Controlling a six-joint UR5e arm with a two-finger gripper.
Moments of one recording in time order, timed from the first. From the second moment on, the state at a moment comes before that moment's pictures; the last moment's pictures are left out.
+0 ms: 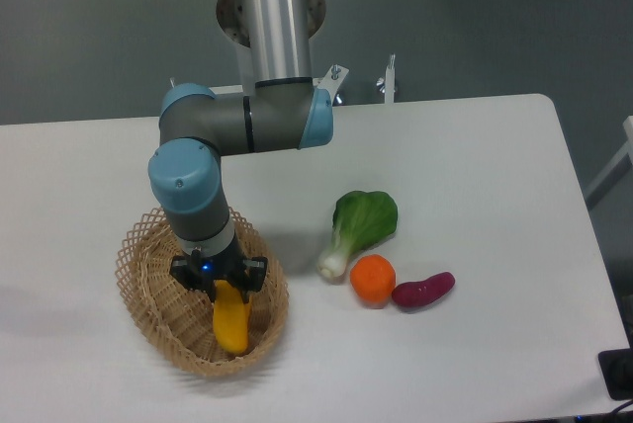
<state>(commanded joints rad) 2.09 -2.03 -1.71 -0.78 1.62 0.19</state>
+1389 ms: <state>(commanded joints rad) 2.68 -1.82 -1.69 -0.86 1.53 0.98</state>
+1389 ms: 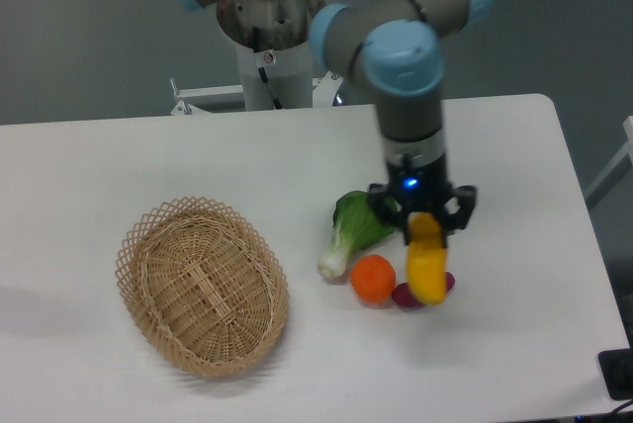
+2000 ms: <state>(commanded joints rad) 2.71 -1.82 -1.69 -0.86 1.53 1.04</state>
